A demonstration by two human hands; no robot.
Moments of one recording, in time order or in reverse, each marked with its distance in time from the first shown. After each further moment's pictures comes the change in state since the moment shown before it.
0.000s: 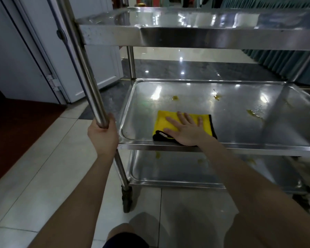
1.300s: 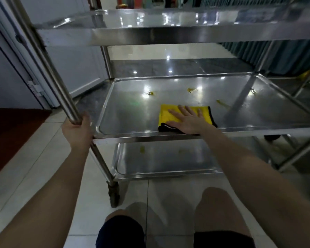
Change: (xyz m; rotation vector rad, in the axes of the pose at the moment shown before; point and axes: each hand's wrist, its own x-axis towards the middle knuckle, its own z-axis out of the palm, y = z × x) left_hand 0.007 -0.005 -0.009 0.135 0.009 0.067; right_hand -0.028 0.106 -0.009 0.026 0.053 0.057
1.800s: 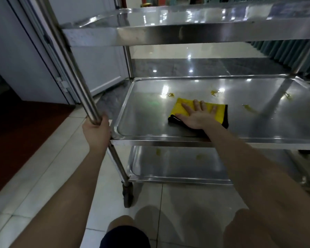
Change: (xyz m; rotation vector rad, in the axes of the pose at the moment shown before) left_hand -0.010 0.018 -0.004 -0.039 -0.043 -0.104; right_hand 0.064 -0.036 -0.006 -0.002 -0.026 0.088
